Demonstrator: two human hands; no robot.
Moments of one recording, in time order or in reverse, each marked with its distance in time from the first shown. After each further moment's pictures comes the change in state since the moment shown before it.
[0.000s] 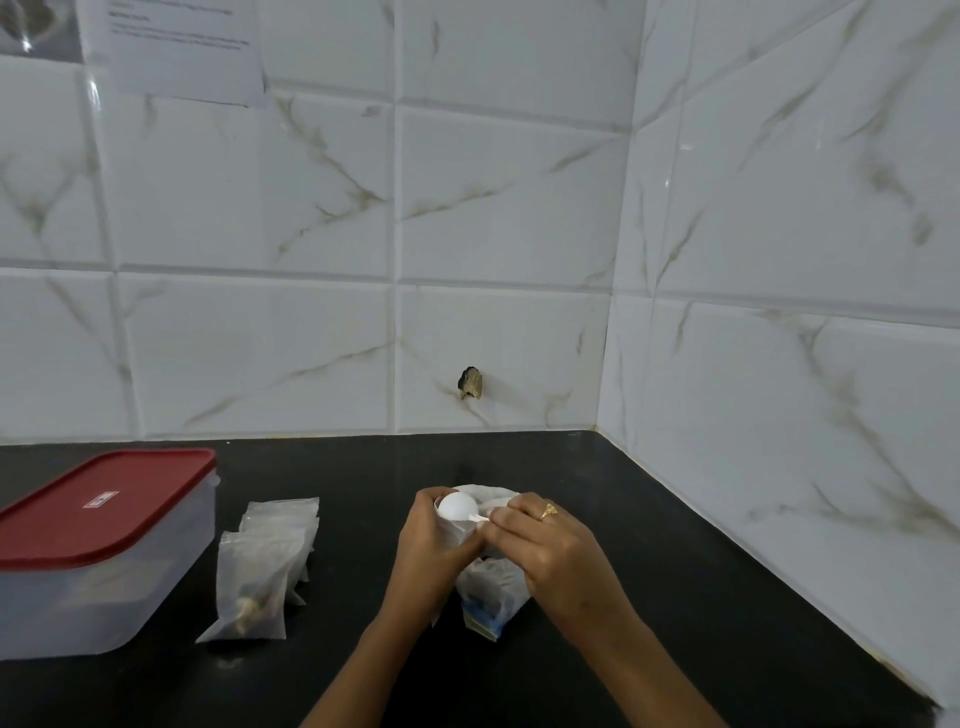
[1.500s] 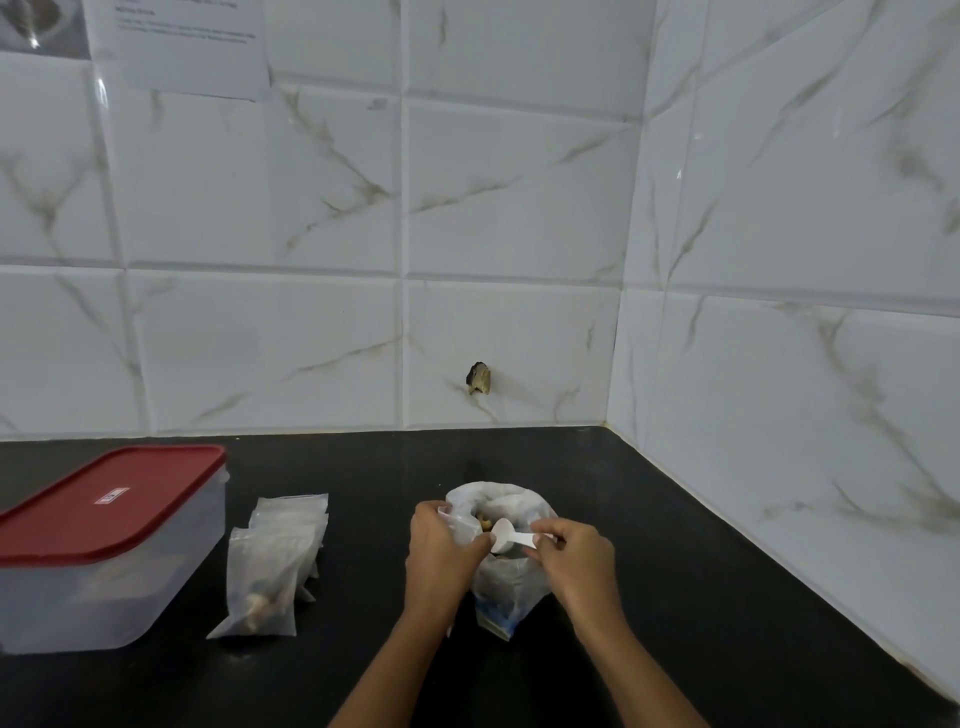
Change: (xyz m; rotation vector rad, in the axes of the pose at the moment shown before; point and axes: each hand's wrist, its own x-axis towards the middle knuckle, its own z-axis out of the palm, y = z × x) left_hand 0.010 -0.024 0.011 0.154 0.109 -0.205; right_hand -0.009 0.003 0.031 0.551 -0.079 1.290
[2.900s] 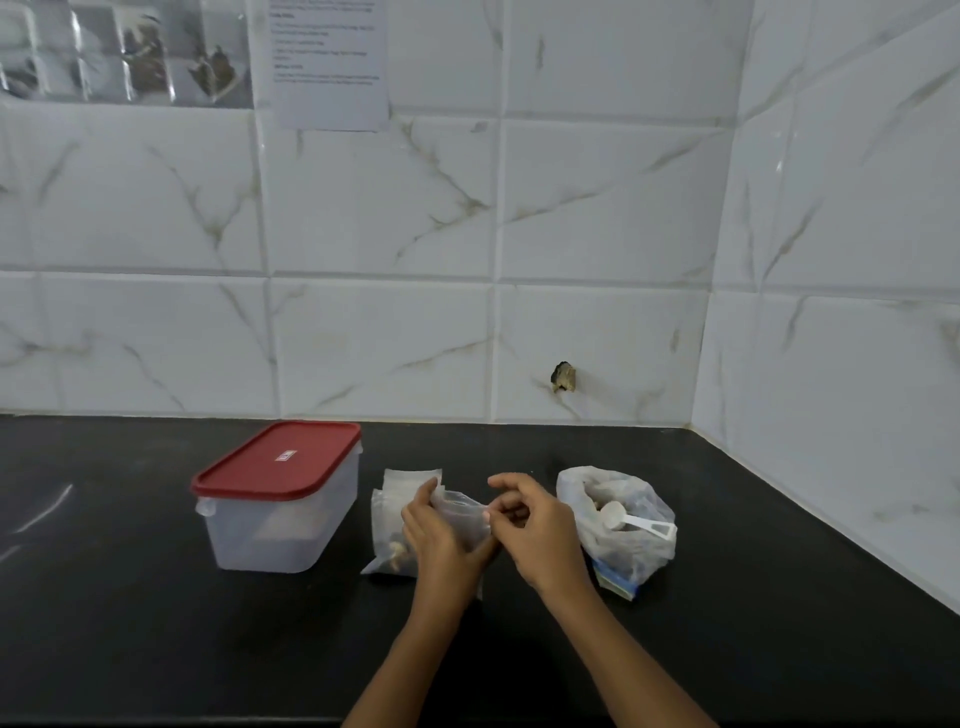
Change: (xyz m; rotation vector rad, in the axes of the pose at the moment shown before) left_hand -0.049 -0.013 -0.102 0.109 0.197 0.106; right_hand -0.066 -0.073 0.080 0.149 -0.205 -0.442
